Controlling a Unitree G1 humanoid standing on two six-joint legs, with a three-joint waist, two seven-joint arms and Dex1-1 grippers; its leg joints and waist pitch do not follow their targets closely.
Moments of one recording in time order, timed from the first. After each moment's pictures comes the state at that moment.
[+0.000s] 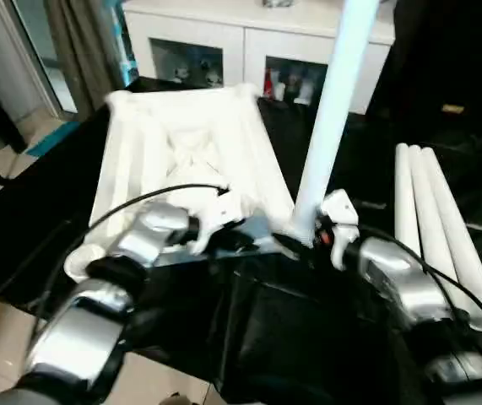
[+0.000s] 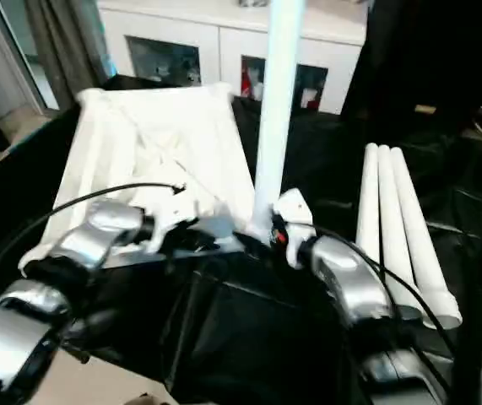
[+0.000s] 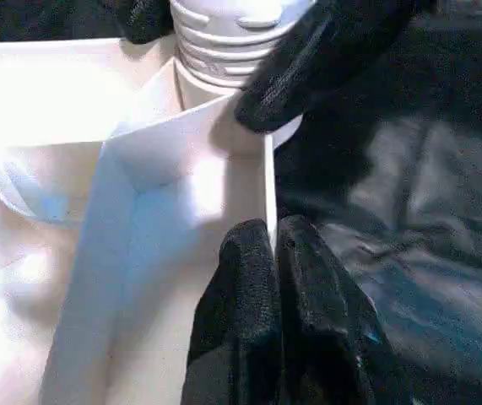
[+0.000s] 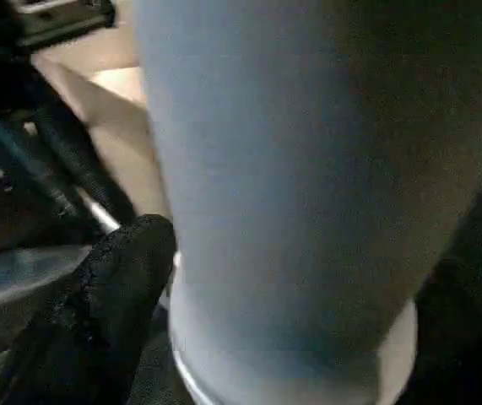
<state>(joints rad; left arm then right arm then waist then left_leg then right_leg) -0.77 0.26 -0.28 0.92 0.09 -0.12 -1.23 -0.41 -0.29 0.11 0.48 0.16 0.10 0.83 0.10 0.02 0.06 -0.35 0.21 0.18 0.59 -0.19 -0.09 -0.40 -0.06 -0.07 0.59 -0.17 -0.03</state>
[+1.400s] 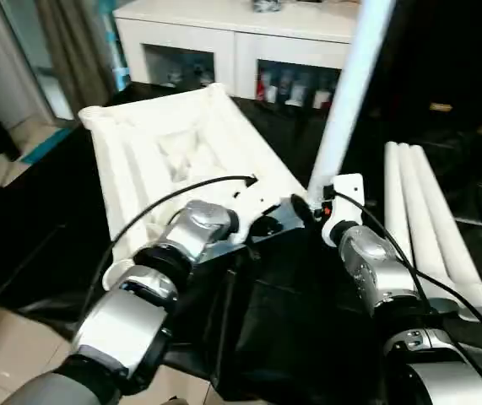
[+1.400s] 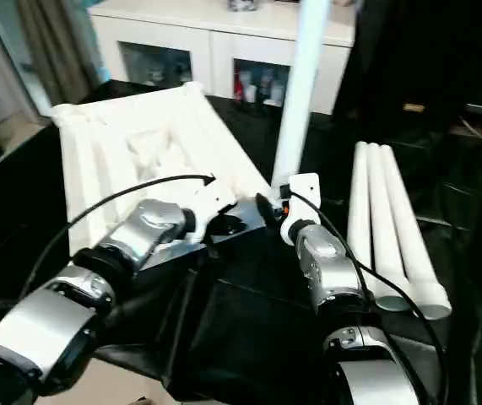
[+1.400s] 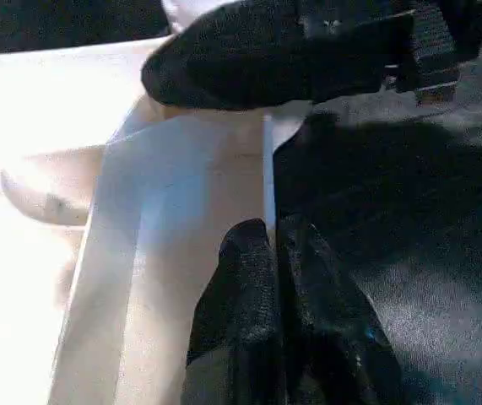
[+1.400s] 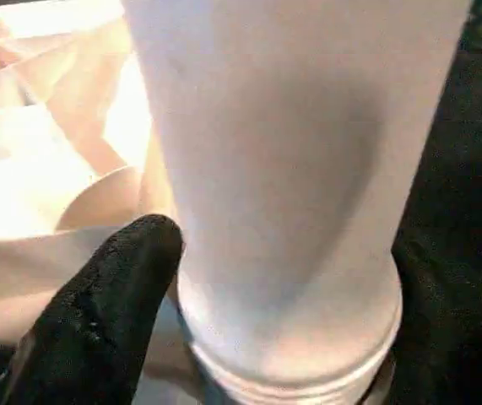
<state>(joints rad) -0.91 0.08 -0.27 1.12 0.14 -0.03 -0.83 -0.57 -0.12 -0.04 0.75 0.12 0.05 0.37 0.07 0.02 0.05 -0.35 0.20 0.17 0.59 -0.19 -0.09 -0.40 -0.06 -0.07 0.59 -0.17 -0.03</state>
